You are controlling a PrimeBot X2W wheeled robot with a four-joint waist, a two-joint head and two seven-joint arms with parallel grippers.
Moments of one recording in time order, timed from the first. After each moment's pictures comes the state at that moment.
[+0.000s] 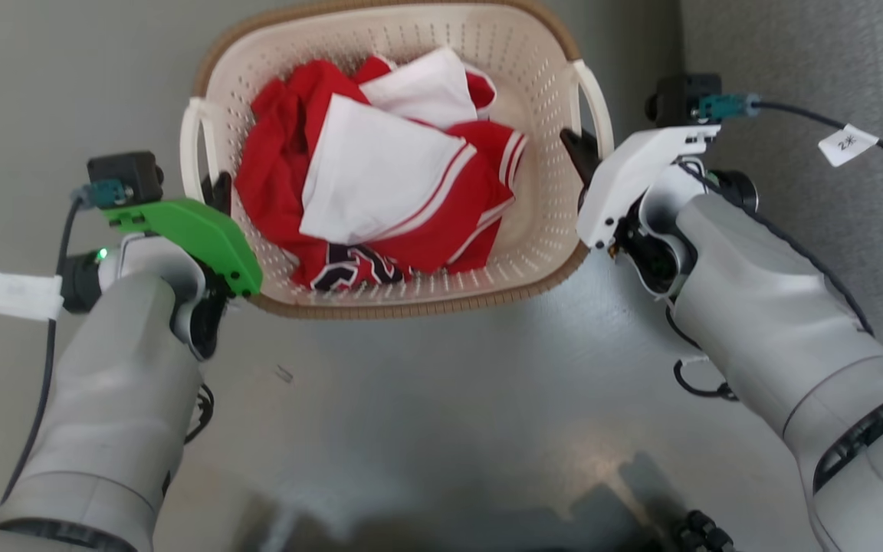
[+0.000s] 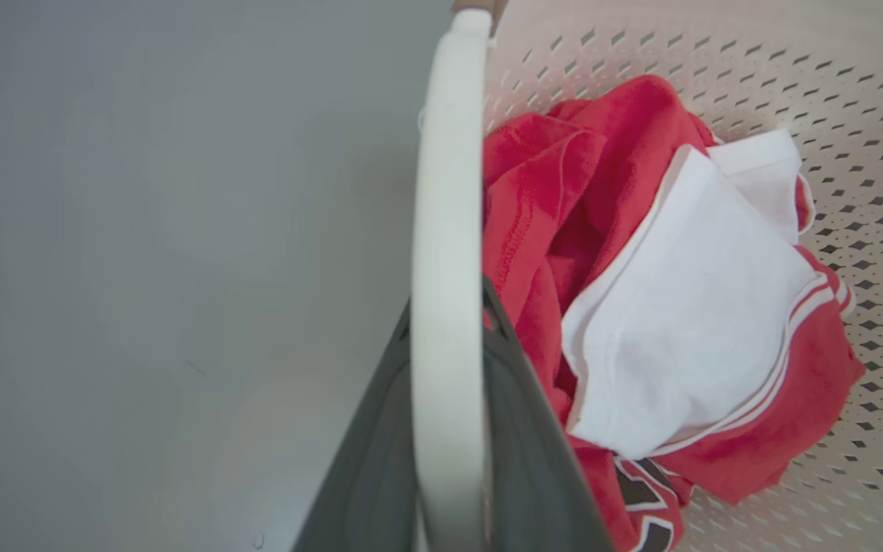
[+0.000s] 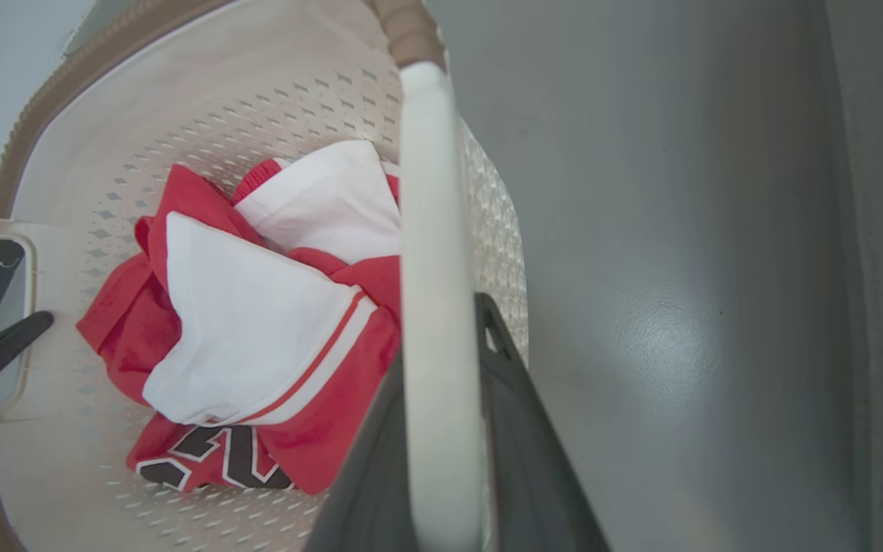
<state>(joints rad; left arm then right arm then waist) -0.87 0.05 -0.46 1.08 -0.70 -0.07 -0.12 -0.96 -0.07 0.89 1.05 1.01 0.08 -0.06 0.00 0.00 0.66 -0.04</state>
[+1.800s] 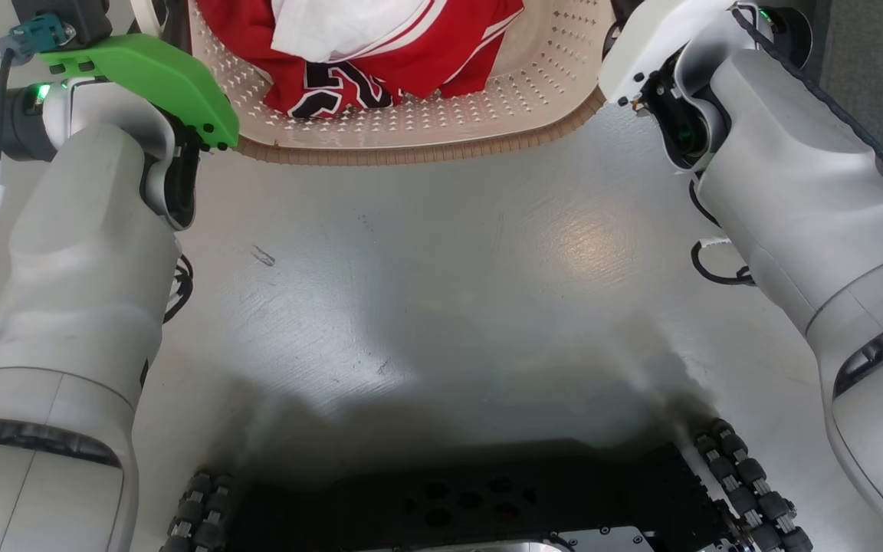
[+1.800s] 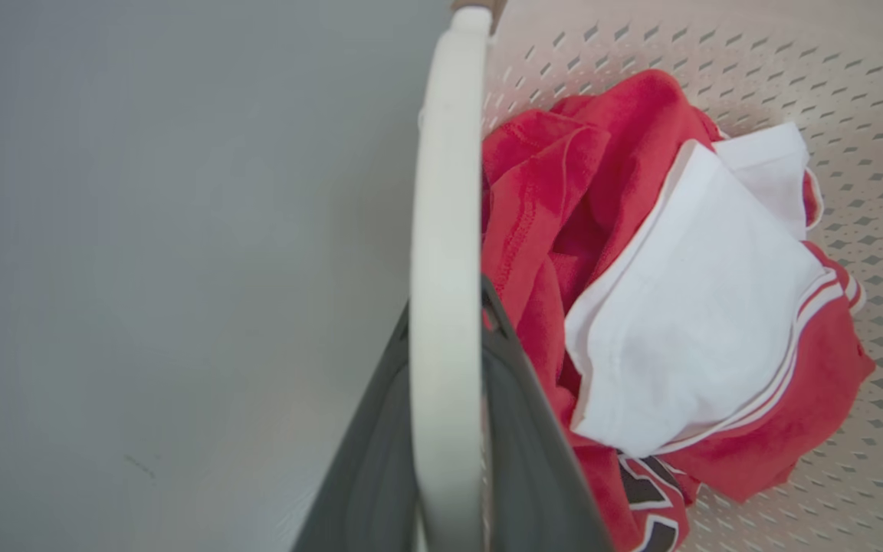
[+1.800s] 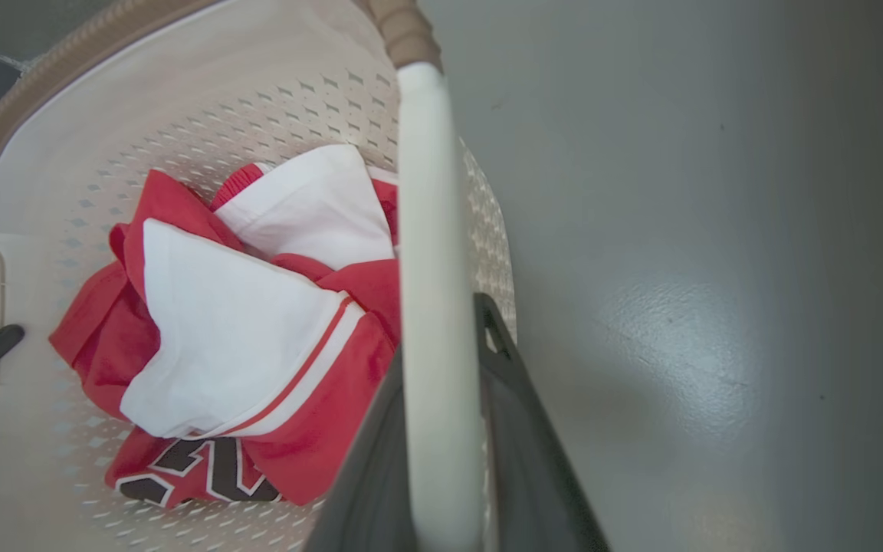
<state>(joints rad) -1.13 0.04 -0.46 1.10 -0.64 -0.04 -0.23 -1.22 -0.07 0.87 1.14 0.97 0.10 -0.22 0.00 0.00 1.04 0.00</state>
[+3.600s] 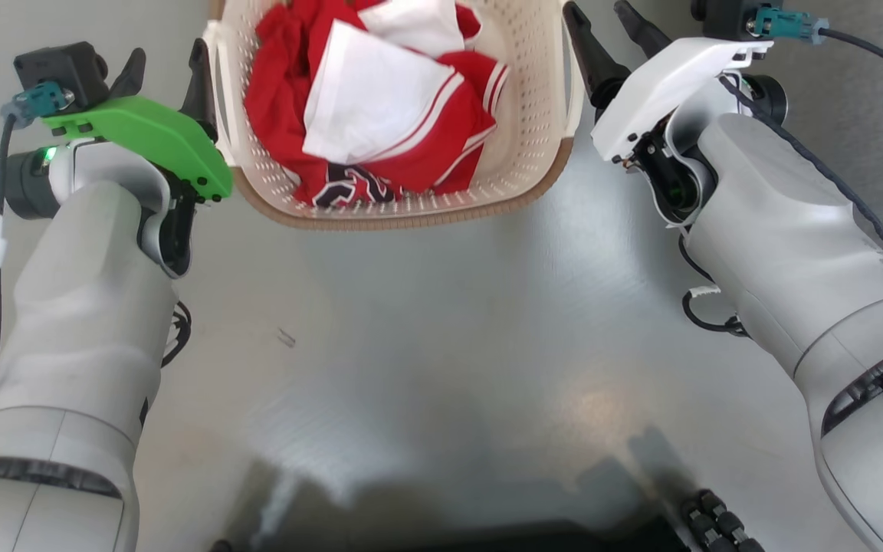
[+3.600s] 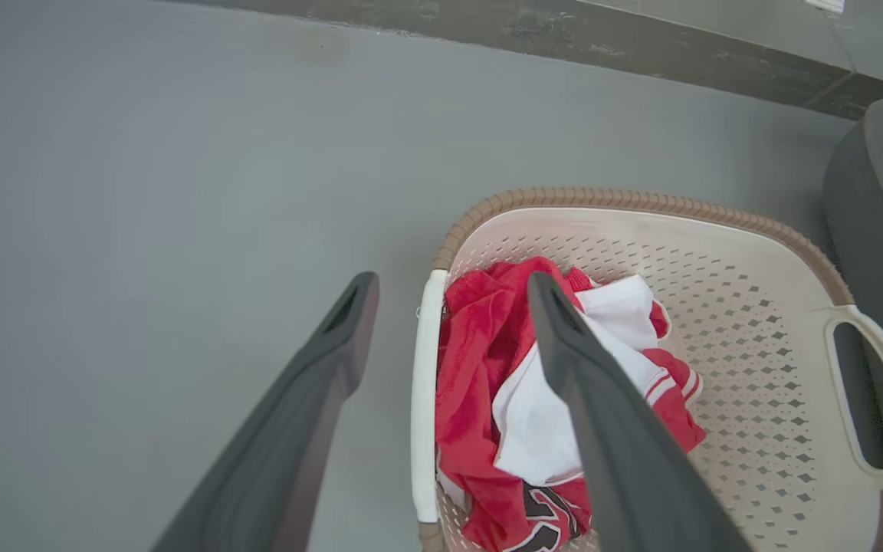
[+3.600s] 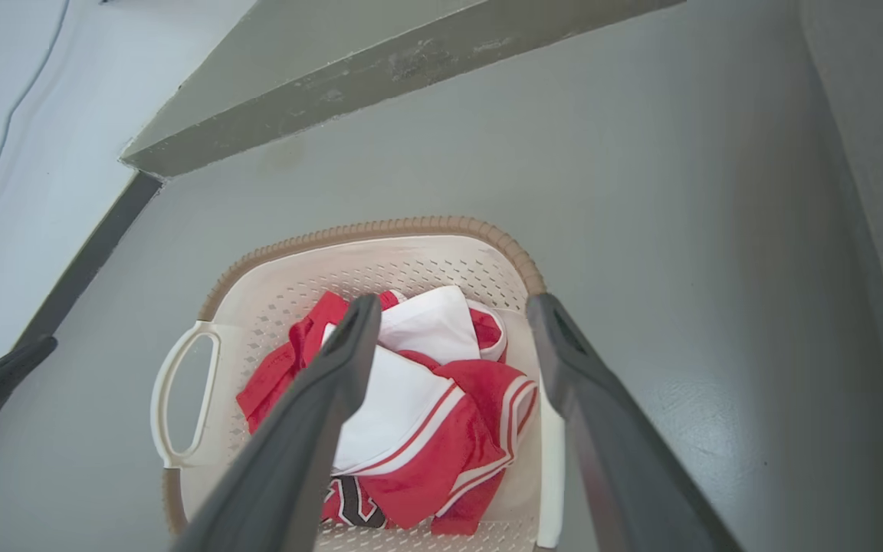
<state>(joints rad) -1.04 0.06 -0.41 1.11 -0.65 -0.09 -0.25 -1.12 -0.06 0.86 1.12 1.00 0.12 -0.25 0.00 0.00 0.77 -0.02</state>
